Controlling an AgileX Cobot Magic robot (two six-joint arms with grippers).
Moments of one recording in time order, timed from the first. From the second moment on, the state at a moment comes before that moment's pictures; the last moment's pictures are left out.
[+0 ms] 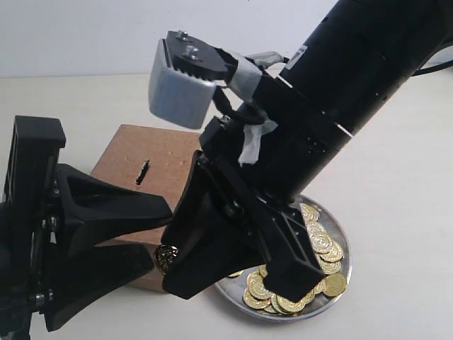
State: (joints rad) left arm -1.05 0.87 -0.49 -0.58 0.18 2.10; right arm 0.60 1.52 -1.13 0.84 1.22 -1.19
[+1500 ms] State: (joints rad) left arm -1.15 0.95 -0.49 -0.54 0.13 2.10; right arm 0.60 1.52 -1.13 0.84 1.22 -1.20
